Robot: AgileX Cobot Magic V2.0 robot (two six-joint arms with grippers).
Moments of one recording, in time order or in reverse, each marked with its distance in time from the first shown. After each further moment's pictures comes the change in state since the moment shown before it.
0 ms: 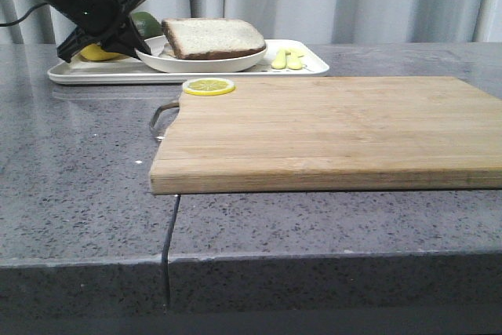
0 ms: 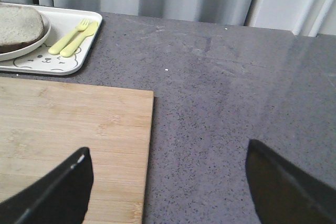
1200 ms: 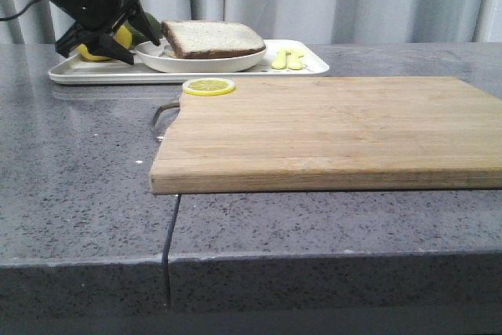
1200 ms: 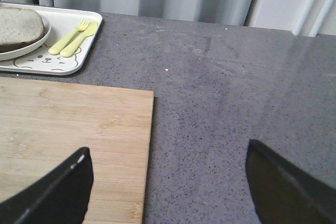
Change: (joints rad) left arm 0.000 -0.018 -0.003 0.043 0.020 -0.003; right arm 0.000 0.000 0.000 0.000 0.000 0.000
